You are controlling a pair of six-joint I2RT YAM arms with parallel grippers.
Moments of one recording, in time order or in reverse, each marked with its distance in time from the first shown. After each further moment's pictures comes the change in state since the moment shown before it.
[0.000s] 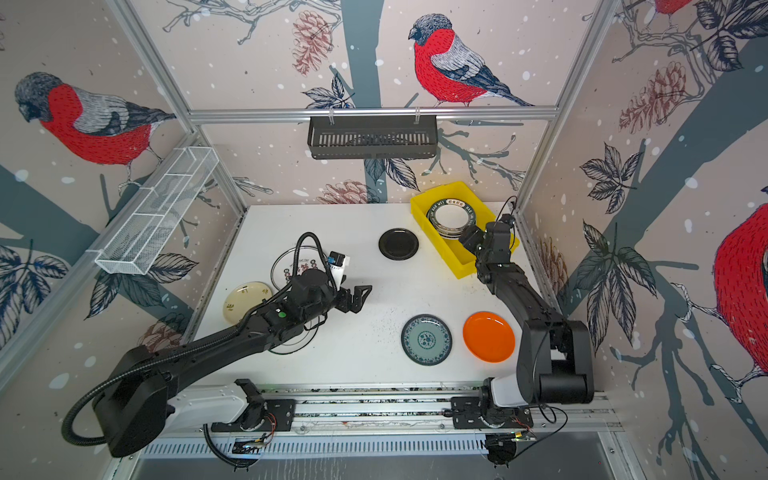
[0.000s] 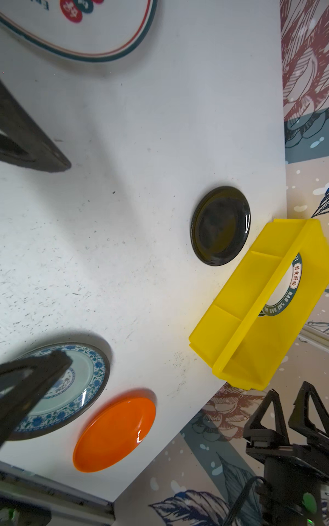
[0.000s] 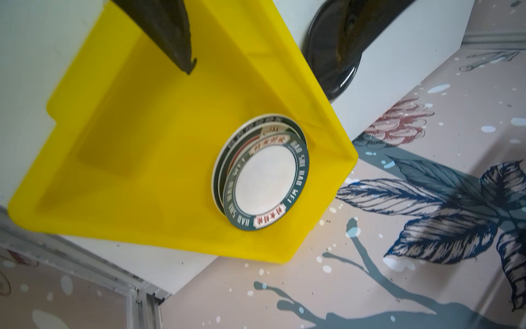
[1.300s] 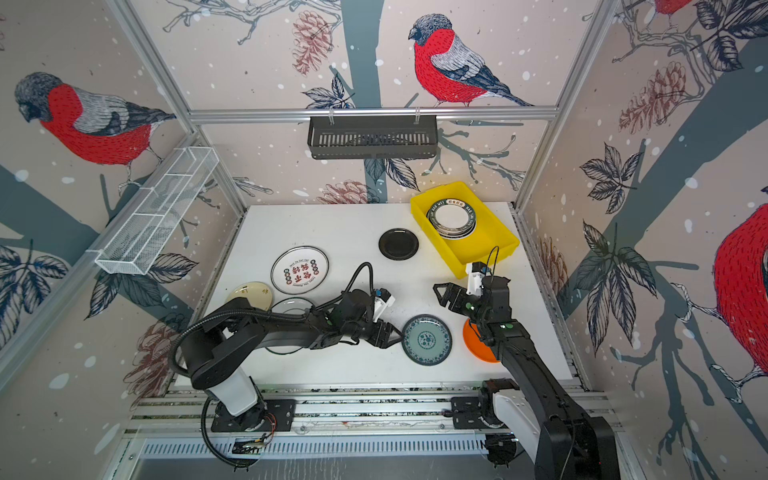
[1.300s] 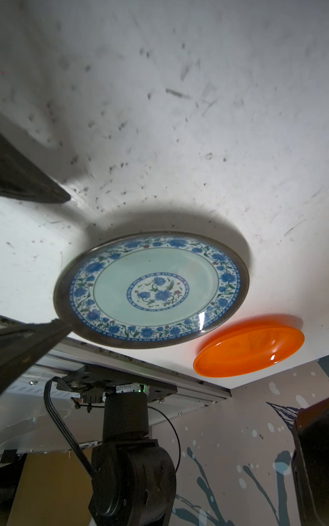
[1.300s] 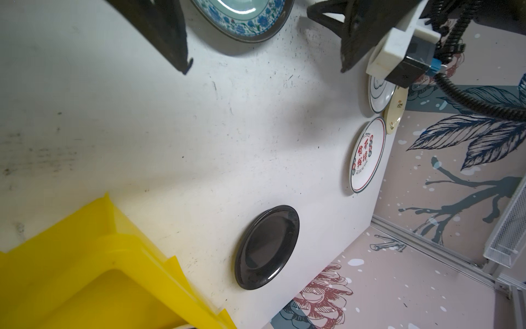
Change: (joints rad) left arm -0.183 0.497 0.041 0.220 0.464 -0.274; right arm 0.086 -0.483 -0.454 -0.121 -0.450 -0.089
